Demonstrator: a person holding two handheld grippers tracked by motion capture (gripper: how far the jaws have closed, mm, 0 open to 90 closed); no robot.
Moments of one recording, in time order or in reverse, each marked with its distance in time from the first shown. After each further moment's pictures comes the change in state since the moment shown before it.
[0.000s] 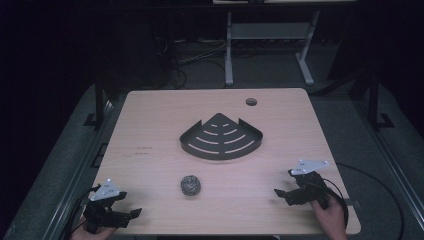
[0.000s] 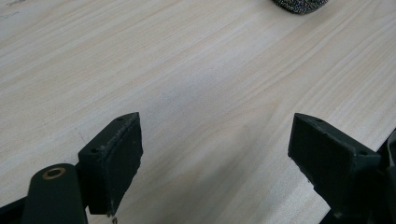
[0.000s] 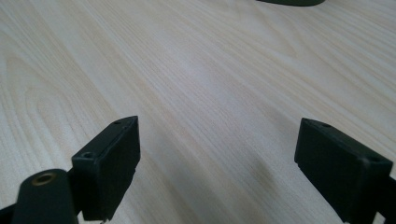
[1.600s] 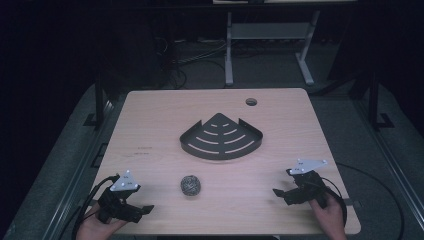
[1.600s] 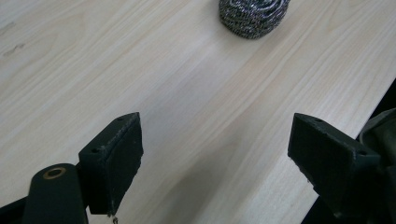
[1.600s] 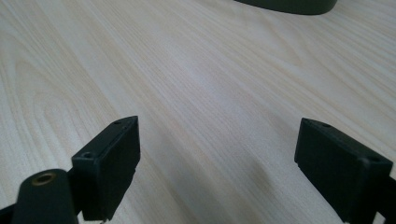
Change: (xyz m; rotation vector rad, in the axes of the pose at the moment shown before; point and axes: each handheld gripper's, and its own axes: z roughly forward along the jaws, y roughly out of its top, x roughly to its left) left arm -0.025 0.051 0.005 0.088 -0.049 0.154; right arm 0.002 0.005 0.001 -0.003 0.014 -0.015
